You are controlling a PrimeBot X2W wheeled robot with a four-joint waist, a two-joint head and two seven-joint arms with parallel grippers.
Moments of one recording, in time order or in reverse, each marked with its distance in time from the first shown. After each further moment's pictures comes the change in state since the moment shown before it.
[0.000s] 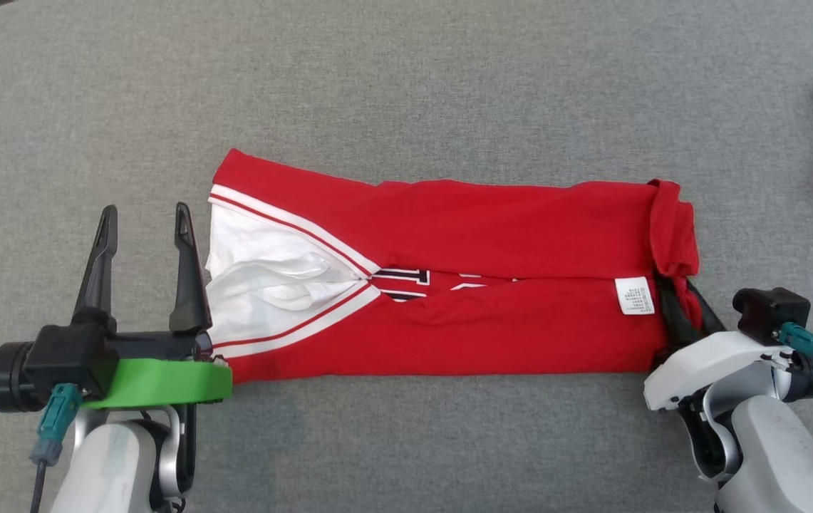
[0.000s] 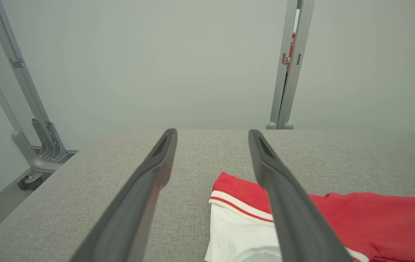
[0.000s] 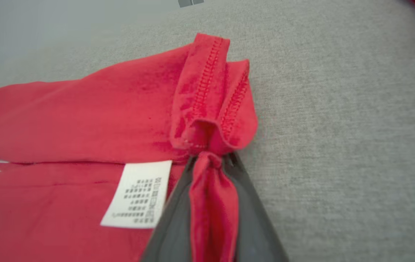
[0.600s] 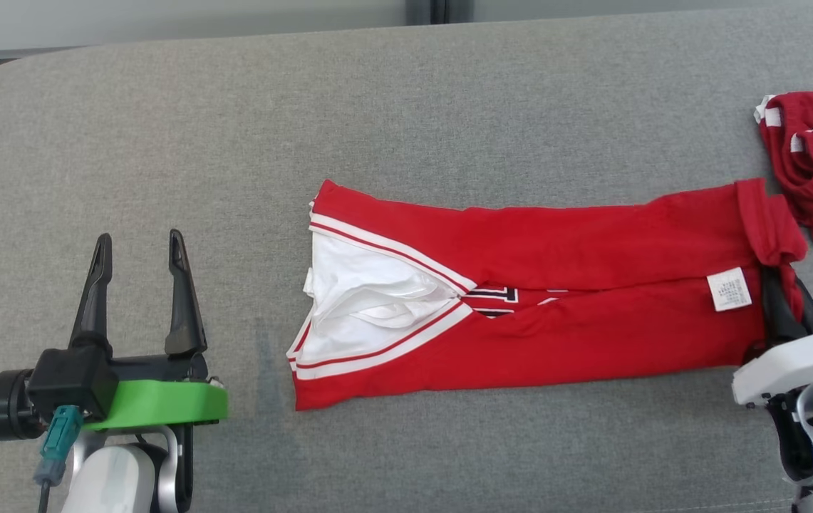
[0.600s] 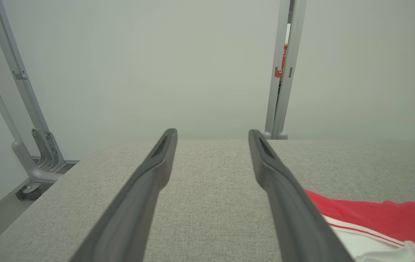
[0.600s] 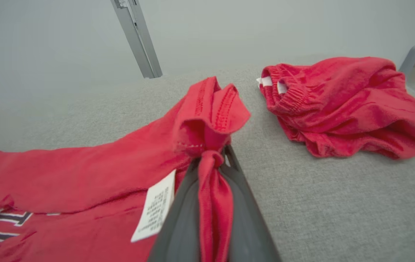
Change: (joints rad) left arm 0.058 -0.015 0.033 0.002 0.026 0.002 0.000; right arm 0.119 -0.082 -0.168 -0.221 0.017 0.001 0.057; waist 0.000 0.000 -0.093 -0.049
